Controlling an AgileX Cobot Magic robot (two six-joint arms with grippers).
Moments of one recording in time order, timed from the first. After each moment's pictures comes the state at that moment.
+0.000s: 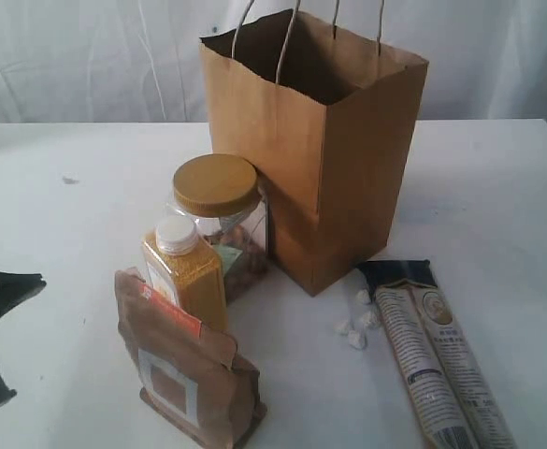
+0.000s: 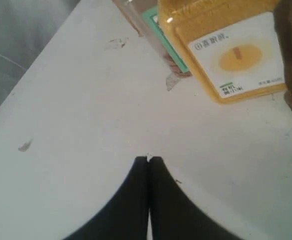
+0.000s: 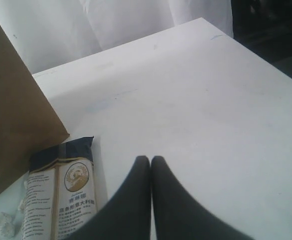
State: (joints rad) left arm -0.15 1.04 -0.24 1.02 -0.38 -0.16; right arm -0.02 0.00 0.00 -0.13 0.34 0.38
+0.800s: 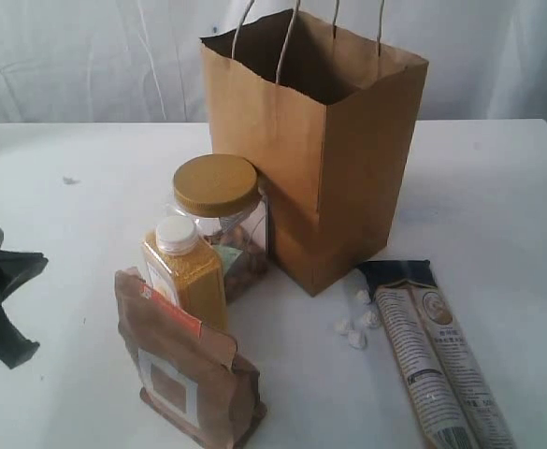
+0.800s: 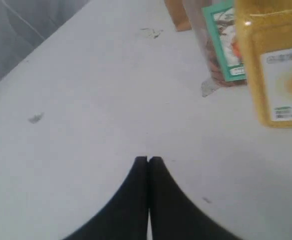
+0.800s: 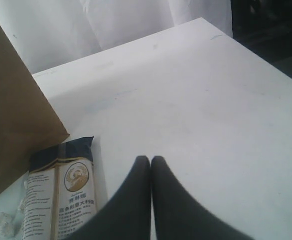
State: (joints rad) left arm -0.15 1.18 -0.29 0.68 -0.40 -0.03; right arm -0.02 0.00 0.00 -0.13 0.34 0.38
